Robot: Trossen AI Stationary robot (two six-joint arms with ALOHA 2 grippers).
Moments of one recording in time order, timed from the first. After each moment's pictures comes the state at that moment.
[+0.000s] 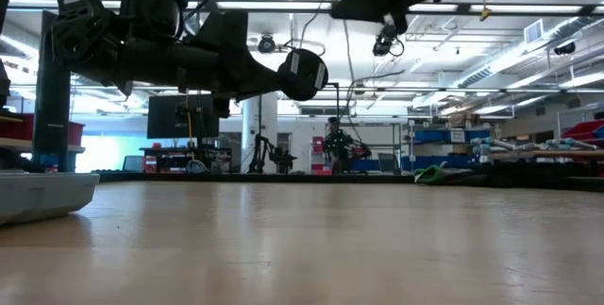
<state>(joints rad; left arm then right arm) 0.05 1.65 0.42 1.24 -0.30 -0.25 0.04 1.33 0.81 0.36 0.45 0.07</state>
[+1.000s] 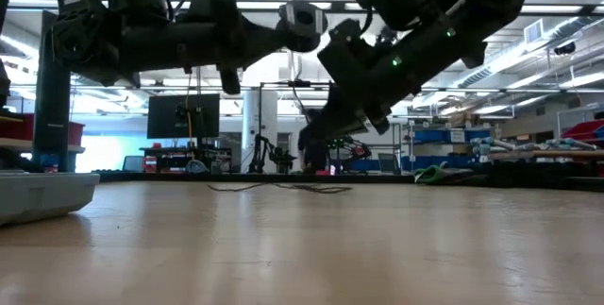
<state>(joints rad) 0.05 1.65 0.42 1.48 -0.19 -0.27 0.10 1.79 0.85 0.35 0.34 0.36</state>
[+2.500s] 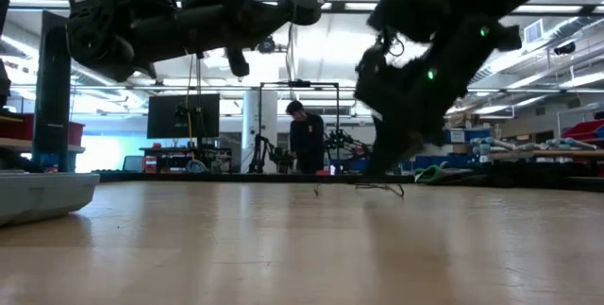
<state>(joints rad) 0.08 1.65 0.47 1.57 -0.16 -0.24 0.16 1.73 0.85 -0.10 0.39 0.66</state>
